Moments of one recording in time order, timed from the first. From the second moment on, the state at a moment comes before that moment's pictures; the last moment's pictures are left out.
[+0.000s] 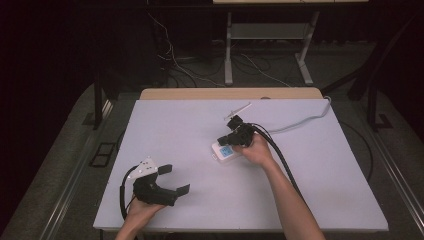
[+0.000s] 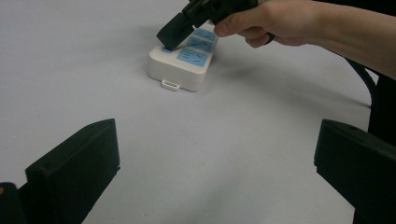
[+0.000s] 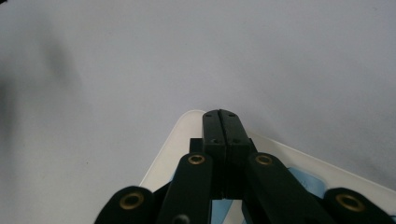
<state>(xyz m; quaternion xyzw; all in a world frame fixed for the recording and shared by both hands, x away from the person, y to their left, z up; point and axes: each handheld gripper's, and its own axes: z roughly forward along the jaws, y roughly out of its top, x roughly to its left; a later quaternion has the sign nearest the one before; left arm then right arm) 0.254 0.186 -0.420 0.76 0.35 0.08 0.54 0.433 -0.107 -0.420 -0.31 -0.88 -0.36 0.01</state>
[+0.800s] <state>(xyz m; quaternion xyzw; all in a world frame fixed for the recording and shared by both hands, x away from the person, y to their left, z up) 0.255 0.189 -0.420 0.76 0.35 0.08 0.54 0.436 -0.113 -0.418 -0.32 -0.88 -0.36 0.01</state>
